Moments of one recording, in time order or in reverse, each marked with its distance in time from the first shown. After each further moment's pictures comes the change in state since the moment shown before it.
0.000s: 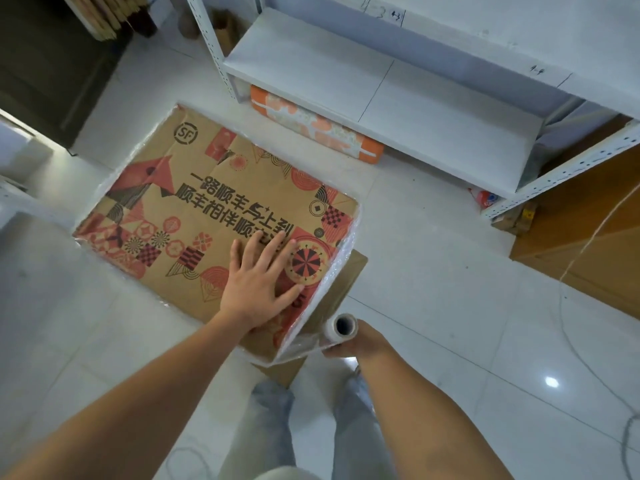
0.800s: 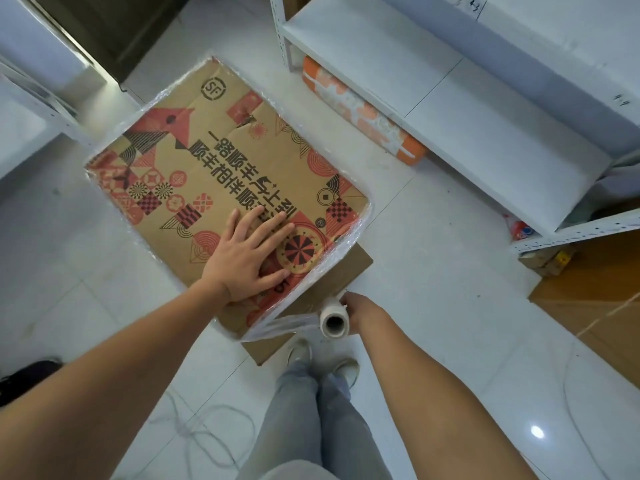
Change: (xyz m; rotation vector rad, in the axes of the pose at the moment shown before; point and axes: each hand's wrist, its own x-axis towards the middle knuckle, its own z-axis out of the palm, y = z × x) left_hand 0.001 0.001 0.001 0.032 0.007 -0.024; right_hand 0.020 -0.062 -0.032 0.003 0.087 0.221
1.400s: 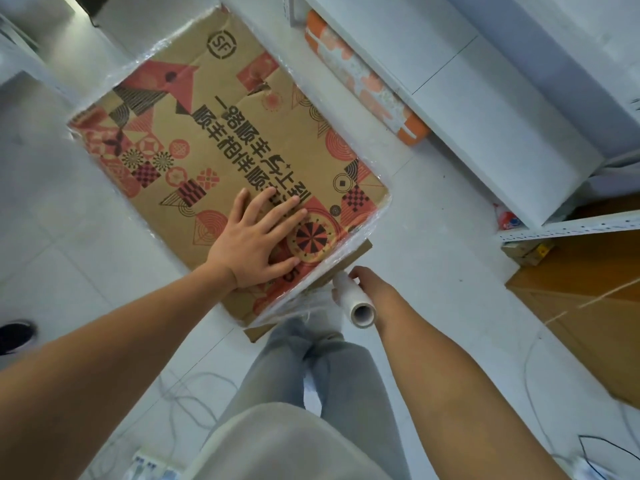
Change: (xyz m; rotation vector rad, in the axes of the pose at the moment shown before) left_hand 0.000 -0.007 0.004 -0.046 0.048 0.031; right_hand 0.041 -0.015 -0.005 -0.282 0.064 -0.145
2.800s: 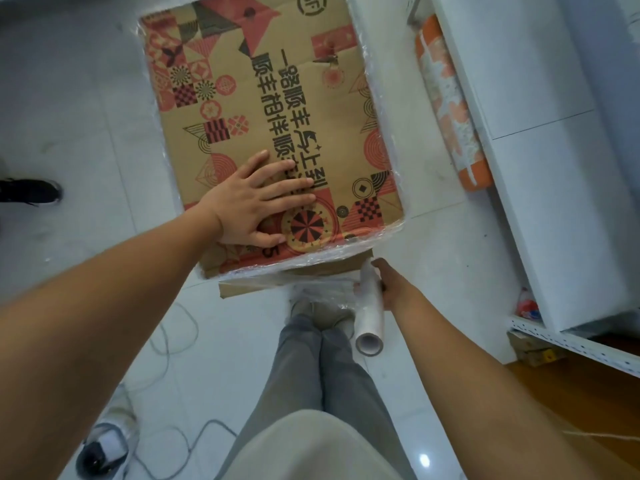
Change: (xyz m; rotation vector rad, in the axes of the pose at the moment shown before) left_hand -0.001 0.000 0.003 0.059 -0.001 -0.071; right_hand 0.008 -0.078 -0.051 -0.262 -0.046 0.009
